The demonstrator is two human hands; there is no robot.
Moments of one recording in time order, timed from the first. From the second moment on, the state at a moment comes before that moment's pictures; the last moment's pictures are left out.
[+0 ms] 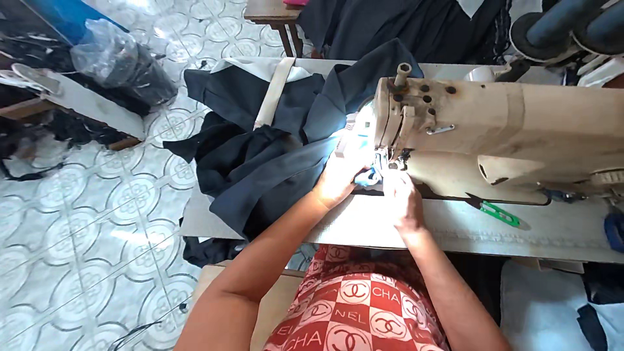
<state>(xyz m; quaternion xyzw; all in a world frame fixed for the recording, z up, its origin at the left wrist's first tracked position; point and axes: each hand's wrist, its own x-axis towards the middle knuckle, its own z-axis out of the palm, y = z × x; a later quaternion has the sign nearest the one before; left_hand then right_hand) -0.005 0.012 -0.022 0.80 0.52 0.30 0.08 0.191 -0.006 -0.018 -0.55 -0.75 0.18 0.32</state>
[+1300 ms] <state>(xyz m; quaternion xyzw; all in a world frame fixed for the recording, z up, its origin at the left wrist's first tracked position) 0.010 -0.033 0.002 0.84 0.49 0.22 -0.05 0.172 -0.029 0.022 -0.63 -0.72 0.23 0.19</state>
